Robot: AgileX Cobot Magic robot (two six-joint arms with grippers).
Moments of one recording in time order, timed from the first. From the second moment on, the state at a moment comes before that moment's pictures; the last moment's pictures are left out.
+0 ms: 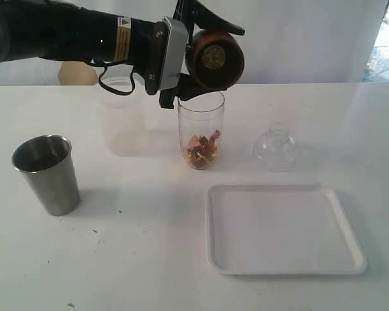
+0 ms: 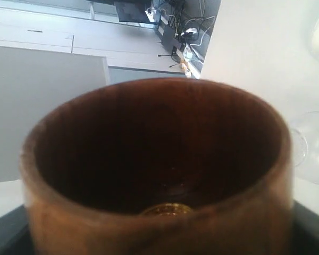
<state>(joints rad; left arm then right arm) -0.43 2.01 -1.63 1.66 -0.93 0.06 -0.08 0.00 0.00 -0.02 0.36 0.06</state>
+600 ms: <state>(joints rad) -0.37 1.89 -1.63 1.66 -0.64 -1.23 -0.08 0.00 0.00 -0.02 0.36 0.06</state>
